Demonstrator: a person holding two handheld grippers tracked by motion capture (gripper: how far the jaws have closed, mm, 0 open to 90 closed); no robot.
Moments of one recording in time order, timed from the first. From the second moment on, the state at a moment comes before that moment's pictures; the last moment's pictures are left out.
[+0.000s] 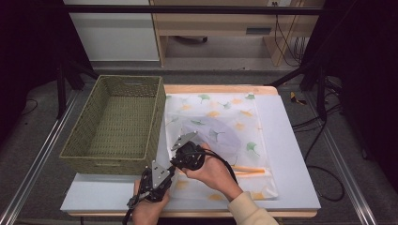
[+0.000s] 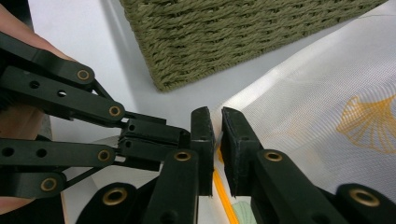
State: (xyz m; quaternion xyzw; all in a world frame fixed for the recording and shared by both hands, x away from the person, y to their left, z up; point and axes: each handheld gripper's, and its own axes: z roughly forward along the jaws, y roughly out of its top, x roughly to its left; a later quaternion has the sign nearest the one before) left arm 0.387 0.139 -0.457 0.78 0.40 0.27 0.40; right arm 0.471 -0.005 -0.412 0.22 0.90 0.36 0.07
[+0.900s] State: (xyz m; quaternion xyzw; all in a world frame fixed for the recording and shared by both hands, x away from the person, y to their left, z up) left arm 0.387 0.147 -0.457 0.76 0.42 0.27 0.41; right arm 0.470 -0.004 -0.410 0.22 0.90 0.36 0.06
